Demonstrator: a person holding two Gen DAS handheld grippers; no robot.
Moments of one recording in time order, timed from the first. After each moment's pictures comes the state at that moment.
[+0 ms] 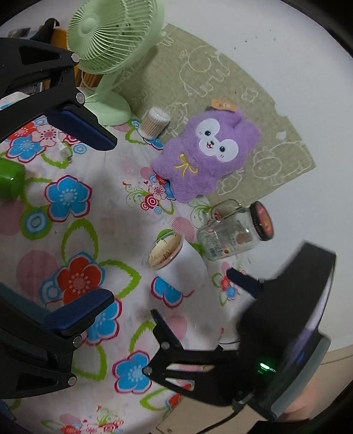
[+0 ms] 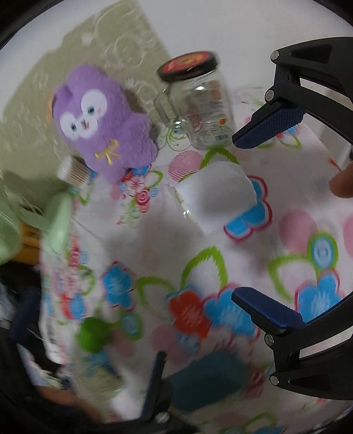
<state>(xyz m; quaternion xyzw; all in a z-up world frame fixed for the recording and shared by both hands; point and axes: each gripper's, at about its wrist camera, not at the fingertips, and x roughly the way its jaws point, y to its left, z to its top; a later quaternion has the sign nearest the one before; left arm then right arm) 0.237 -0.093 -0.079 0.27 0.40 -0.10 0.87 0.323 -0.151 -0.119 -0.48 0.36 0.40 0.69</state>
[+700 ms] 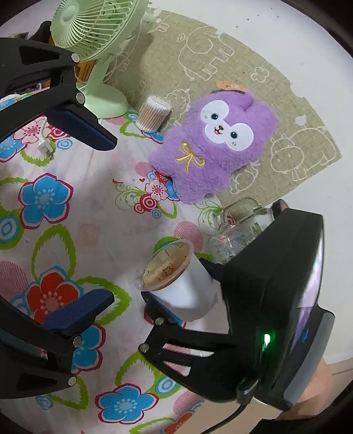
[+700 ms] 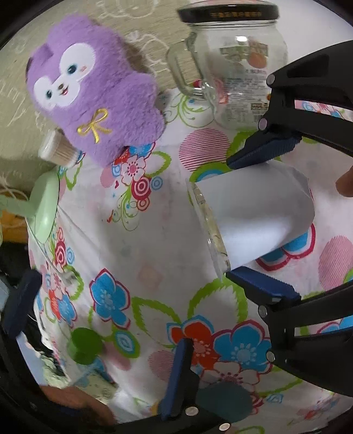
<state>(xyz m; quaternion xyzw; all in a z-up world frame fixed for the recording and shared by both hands) 0.285 -0.099 -0.109 0.28 0.42 -0.09 0.86 0.376 -0.139 -0.154 -0.44 0.39 0.47 0.66</state>
